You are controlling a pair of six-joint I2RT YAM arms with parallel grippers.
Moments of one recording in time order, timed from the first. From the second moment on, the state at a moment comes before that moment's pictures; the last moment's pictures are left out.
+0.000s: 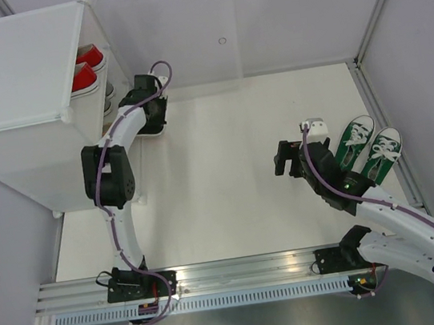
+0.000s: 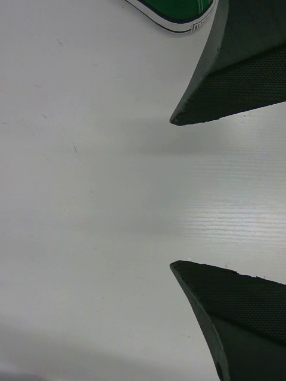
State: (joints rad) left arm -0.20 2.15 1.81 -0.55 -0.03 0.14; right arm 0.64 0.88 0.62 -0.24 0.44 0.47
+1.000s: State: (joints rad) left arm -0.12 2.19 1.86 -0.62 -0.16 0.12; right arm 0.65 0.91 0.62 -0.24 0.45 0.47
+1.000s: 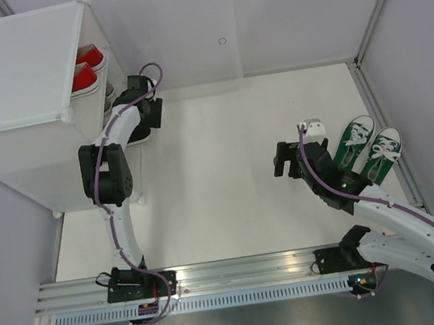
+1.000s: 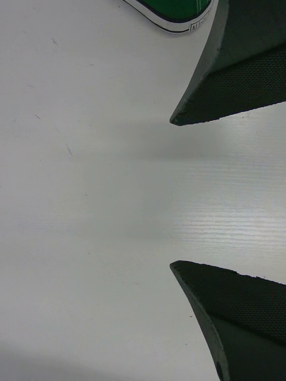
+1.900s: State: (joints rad) left arm -0.36 2.03 1.59 -0.55 -0.71 -0.78; right arm 0.68 0.88 0.60 -0.21 0.43 0.46
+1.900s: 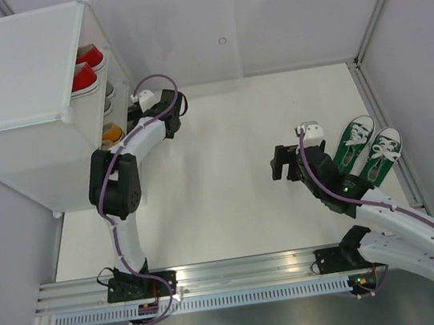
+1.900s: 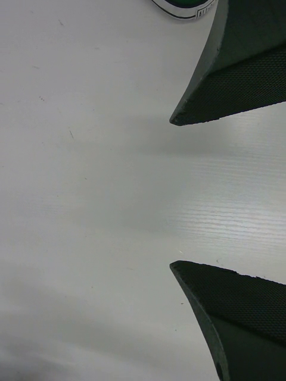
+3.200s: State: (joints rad) left arm -0.24 2.19 1.74 -0.53 -0.72 -0.88; right arm 0.76 0.84 0.58 -0.19 0.50 0.44
